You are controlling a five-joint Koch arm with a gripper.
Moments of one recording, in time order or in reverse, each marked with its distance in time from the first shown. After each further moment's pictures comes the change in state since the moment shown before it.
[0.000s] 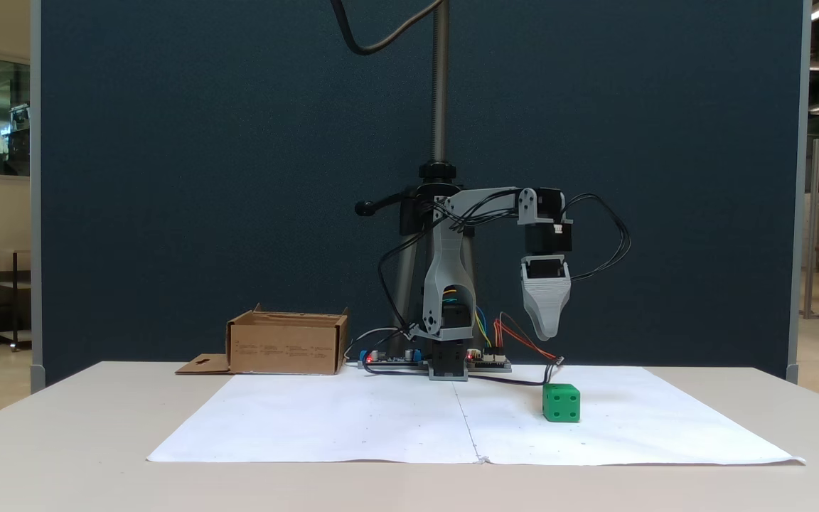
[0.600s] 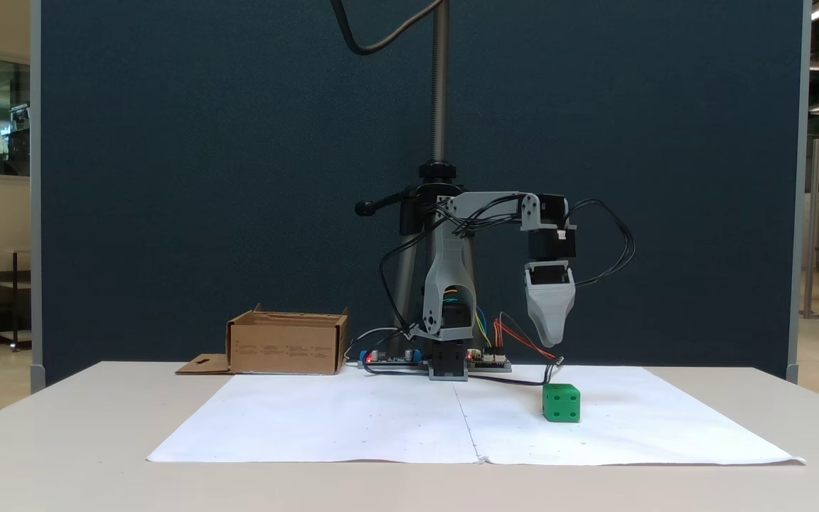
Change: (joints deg) arm -0.5 -2.2 0.0 -3.9 -0.1
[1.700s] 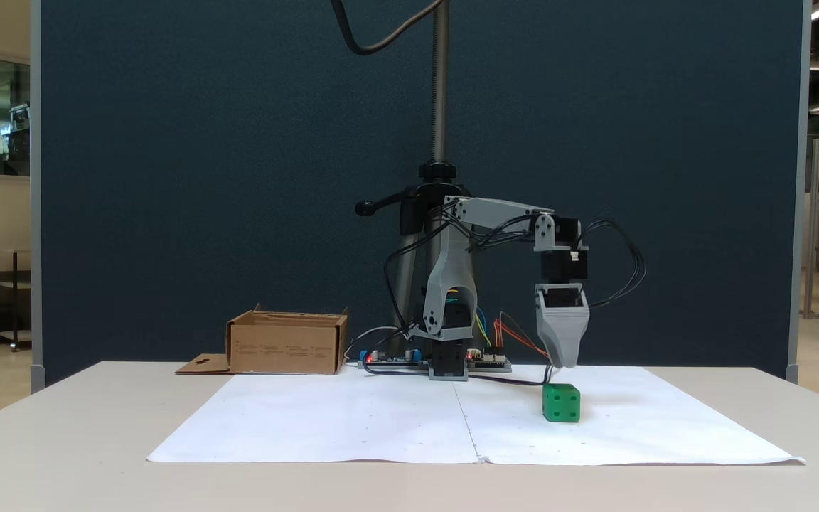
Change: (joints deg) arm -2.4 -5.7 2.9 -5.8 0.1
